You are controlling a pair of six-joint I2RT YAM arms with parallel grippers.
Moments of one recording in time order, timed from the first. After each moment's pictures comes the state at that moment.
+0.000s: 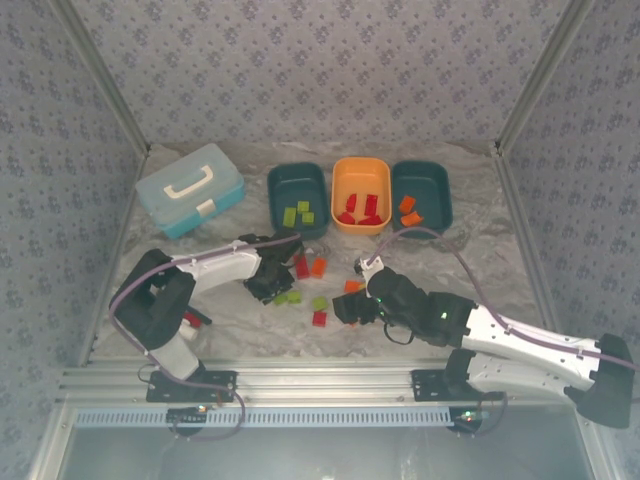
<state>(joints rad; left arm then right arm) -0.72 1.66 0.96 -0.76 -0.04 -1.30 1.10 0.90 0.67 -0.45 0.18 0.58</state>
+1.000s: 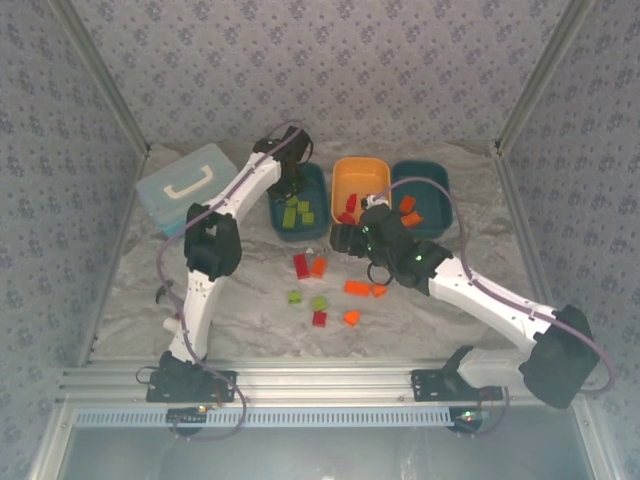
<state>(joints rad) -0.47 2.39 2.29 -1.16 -0.16 -0.98 0.76 1.24 0.95 -0.33 0.17 0.65</state>
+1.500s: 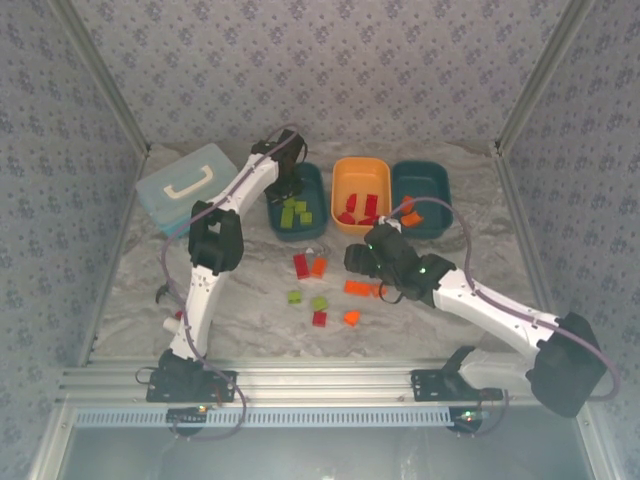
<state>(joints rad) -0.43 2.49 2.35 -1.14 -0.09 -0.89 0.77 1.17 0.80 -0.44 0.21 0.75</state>
